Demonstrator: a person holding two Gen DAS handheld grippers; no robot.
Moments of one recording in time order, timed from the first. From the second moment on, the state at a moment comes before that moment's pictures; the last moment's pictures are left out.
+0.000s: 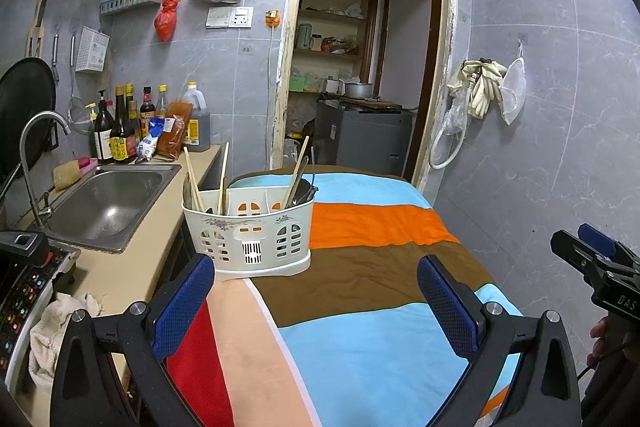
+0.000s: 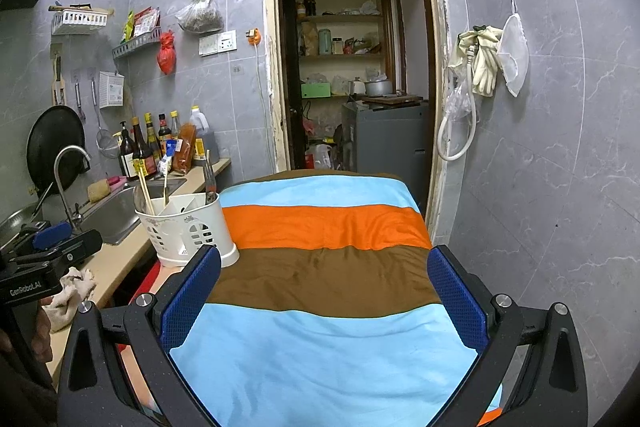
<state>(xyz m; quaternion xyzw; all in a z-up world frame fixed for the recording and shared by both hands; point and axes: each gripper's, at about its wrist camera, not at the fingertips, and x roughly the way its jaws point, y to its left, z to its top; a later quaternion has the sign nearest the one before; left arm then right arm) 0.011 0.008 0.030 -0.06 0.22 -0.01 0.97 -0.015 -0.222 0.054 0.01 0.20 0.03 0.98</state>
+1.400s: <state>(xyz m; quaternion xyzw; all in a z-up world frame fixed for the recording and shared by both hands) 0.013 0.010 0.029 -0.06 0.22 -0.01 0.97 -0.017 -0.218 0.054 0.01 0.20 0.03 0.98</state>
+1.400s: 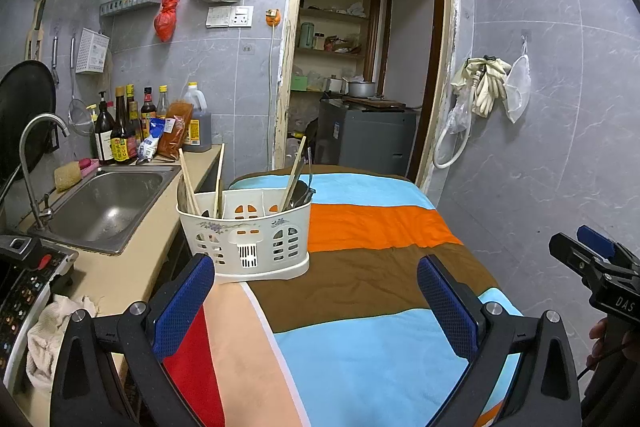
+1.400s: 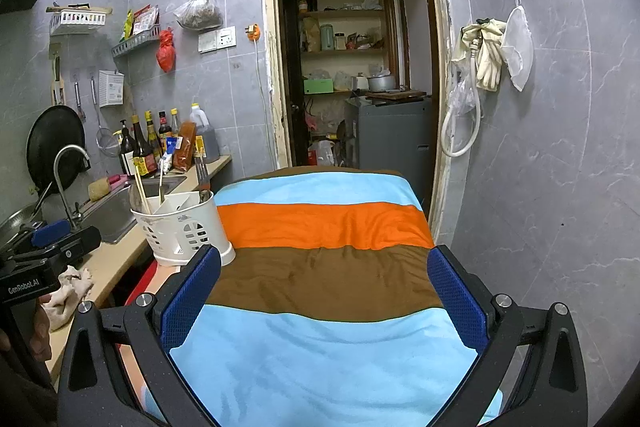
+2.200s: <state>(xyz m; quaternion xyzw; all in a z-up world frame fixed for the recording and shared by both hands) 0.015 0.012 0.029 -0.05 0.22 -0.01 0.97 -0.018 -0.214 0.055 0.01 0.21 0.02 0.98</state>
